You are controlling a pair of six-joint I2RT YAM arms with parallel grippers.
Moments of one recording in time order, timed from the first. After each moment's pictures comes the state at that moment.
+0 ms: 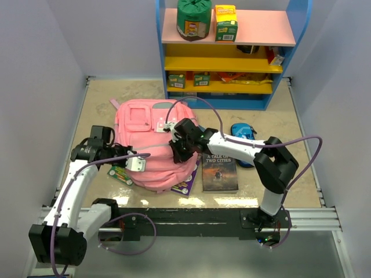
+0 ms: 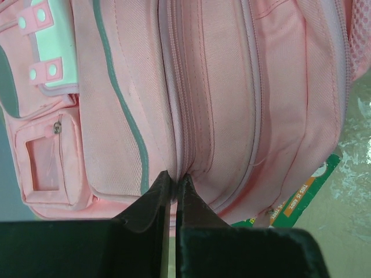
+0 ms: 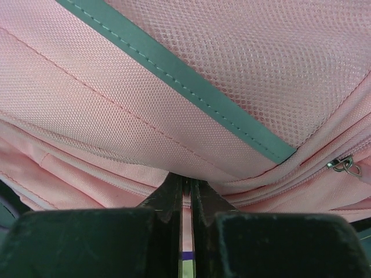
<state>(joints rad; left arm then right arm) -0.07 0.94 0.80 -1.00 0.60 1.66 0.87 1.79 1.24 -0.37 -0.20 0.24</state>
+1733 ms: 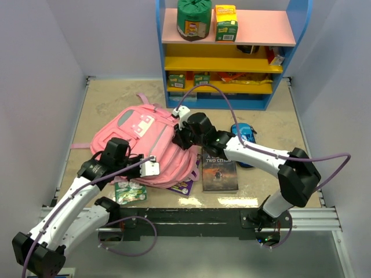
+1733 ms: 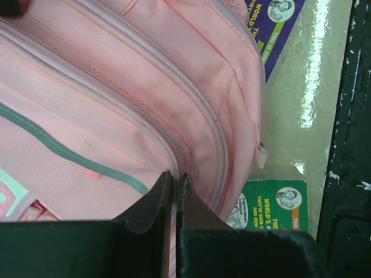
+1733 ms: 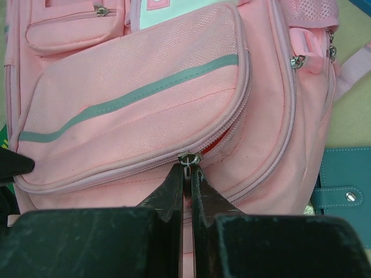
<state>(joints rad) -0.45 0.76 0.67 -0.81 0.49 0.96 0.87 1.57 1.10 -0.05 -0.07 0.18</state>
